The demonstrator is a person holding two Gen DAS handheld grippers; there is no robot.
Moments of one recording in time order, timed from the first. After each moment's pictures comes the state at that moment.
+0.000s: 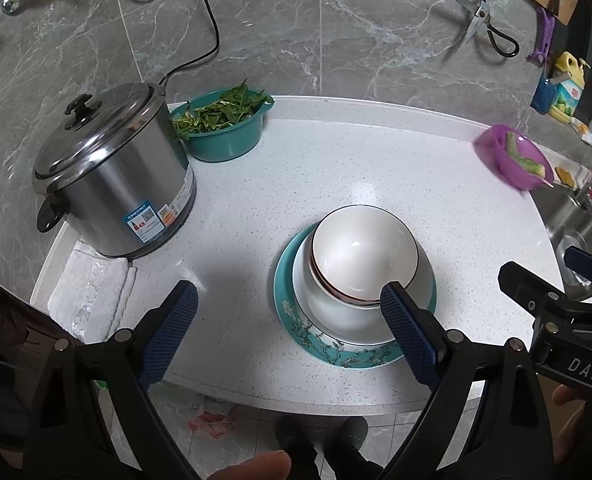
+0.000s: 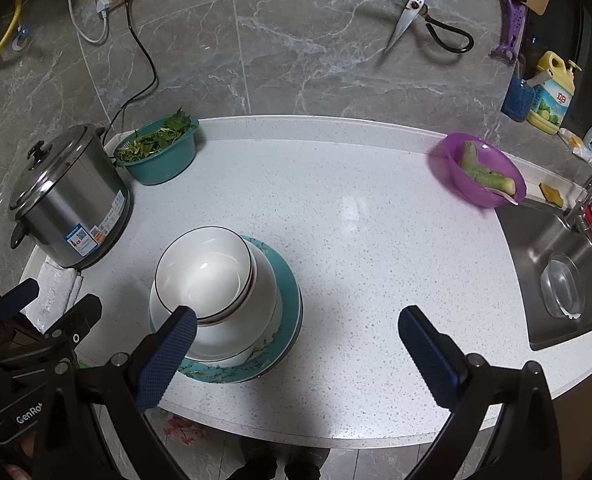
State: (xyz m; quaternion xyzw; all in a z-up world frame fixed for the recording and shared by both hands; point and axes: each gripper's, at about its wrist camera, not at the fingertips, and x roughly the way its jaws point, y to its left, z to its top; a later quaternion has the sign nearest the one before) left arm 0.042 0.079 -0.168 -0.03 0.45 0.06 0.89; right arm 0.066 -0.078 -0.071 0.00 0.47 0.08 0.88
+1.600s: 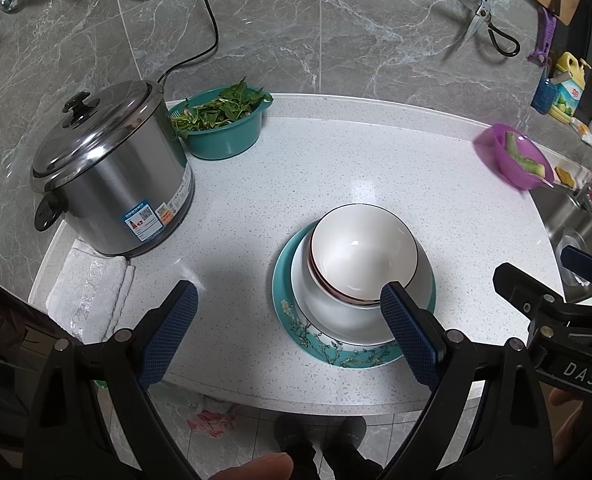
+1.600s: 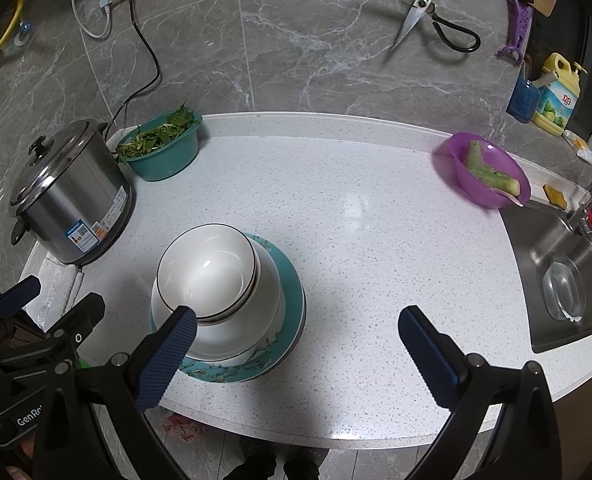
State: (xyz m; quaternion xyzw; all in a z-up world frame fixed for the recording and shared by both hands) left arm 0.048 0.082 -0.169 -0.03 0.45 0.06 0.89; right arm 0.070 -0.075 -0.072 0.00 0.47 0.09 0.88
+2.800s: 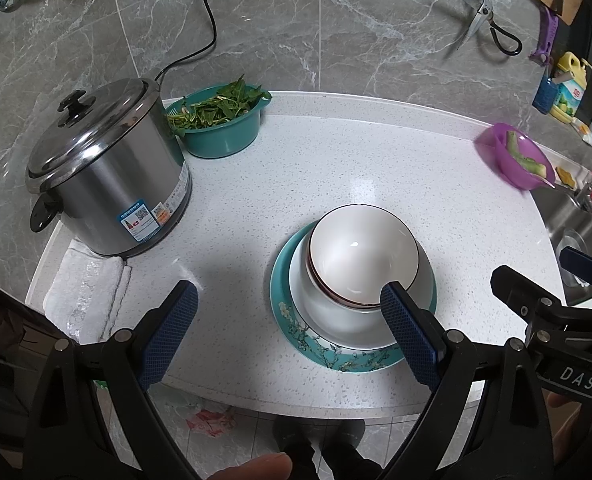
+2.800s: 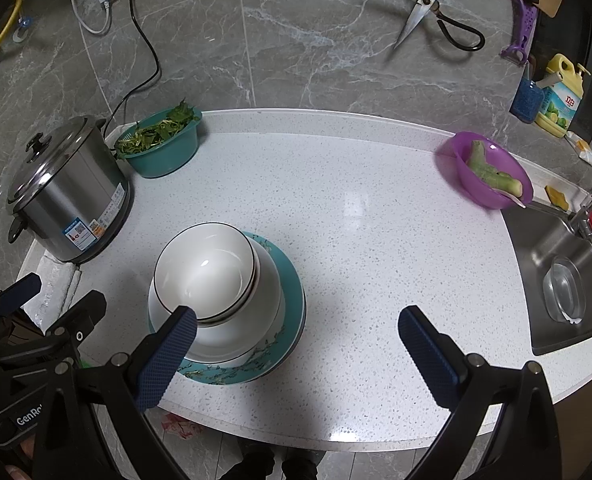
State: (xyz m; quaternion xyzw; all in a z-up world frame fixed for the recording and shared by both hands) left arm 0.056 0.084 -0.176 -0.03 0.46 0.05 0.89; right arm 0.073 -0.072 -0.074 -0.01 0.47 0.09 0.88
